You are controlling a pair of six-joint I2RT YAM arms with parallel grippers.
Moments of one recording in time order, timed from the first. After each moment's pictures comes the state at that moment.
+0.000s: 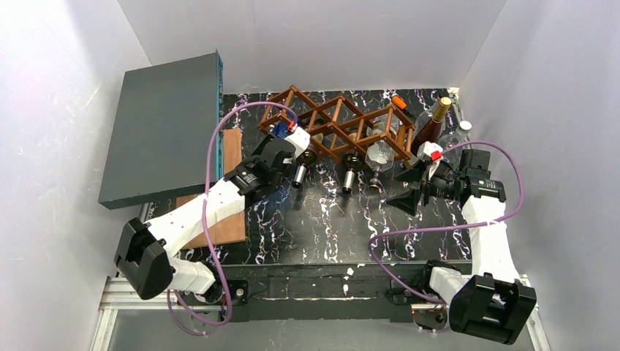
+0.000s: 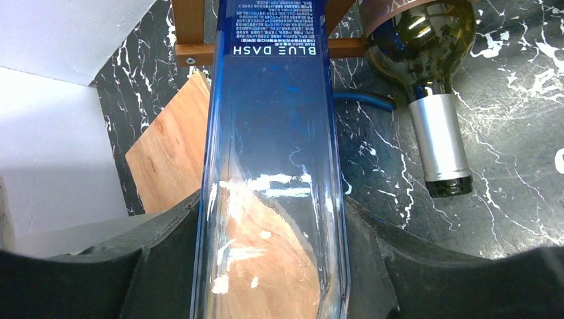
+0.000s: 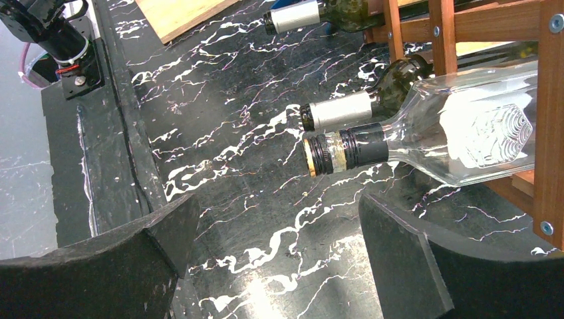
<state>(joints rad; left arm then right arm) -0.76 1.35 1.07 -0.37 -0.60 0.27 -0.19 1.02 0.85 -0.84 -1.26 -0.84</state>
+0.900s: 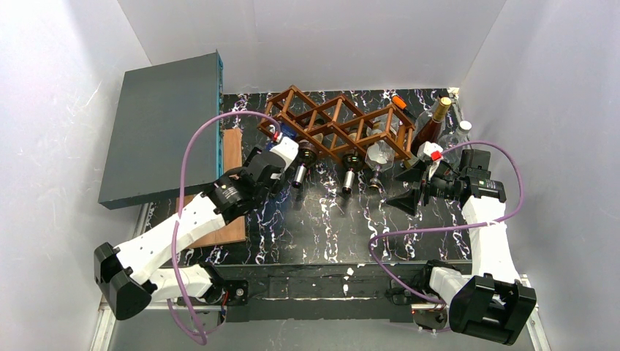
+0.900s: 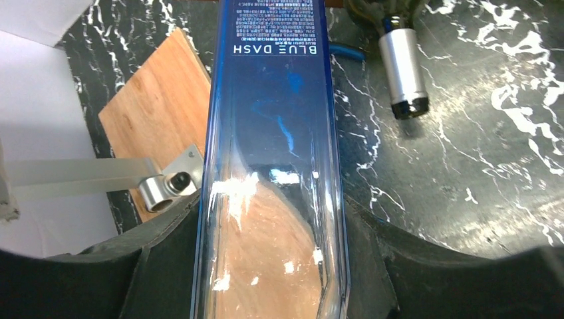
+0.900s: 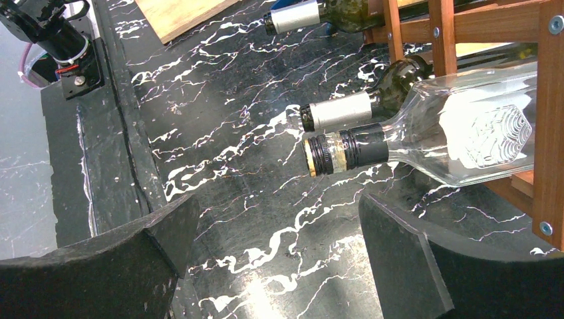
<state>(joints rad) -0.84 1.15 1.07 -0.64 -0.61 0.09 -0.19 1.02 0.85 -0.84 -1.26 -0.84</state>
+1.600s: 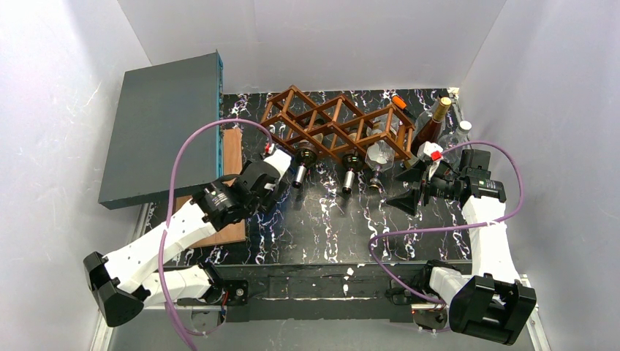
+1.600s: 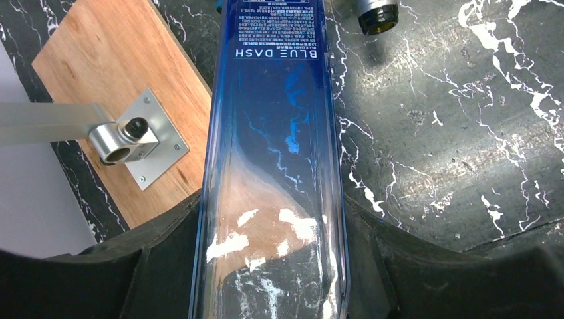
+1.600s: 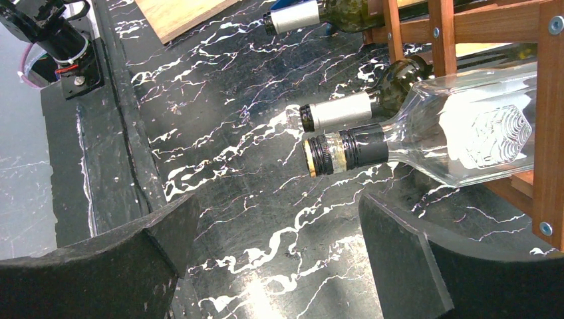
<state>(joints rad) -0.87 1.07 1.07 -0.87 -0.51 -0.05 -0.19 1.02 0.85 -0.84 -1.26 -0.84</state>
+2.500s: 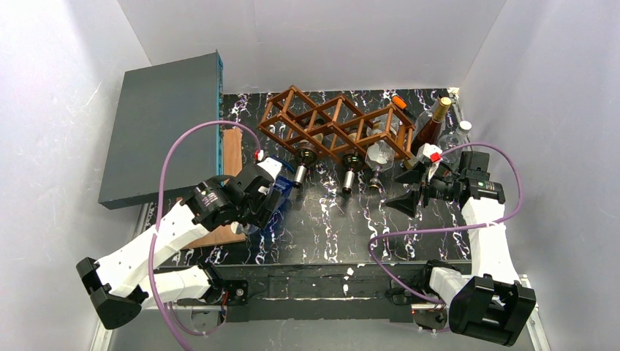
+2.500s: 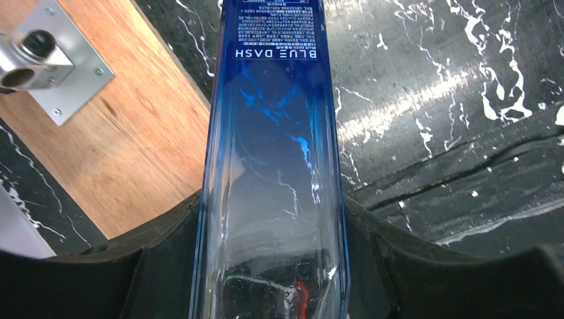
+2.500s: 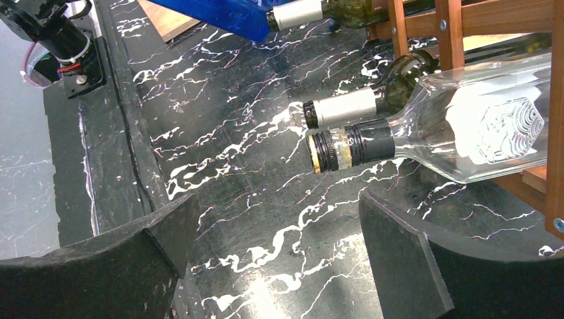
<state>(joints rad) -0.88 1.04 1.14 -1.12 -0.34 -0.26 -0.19 1.01 0.83 -0.84 -1.26 -0.84</state>
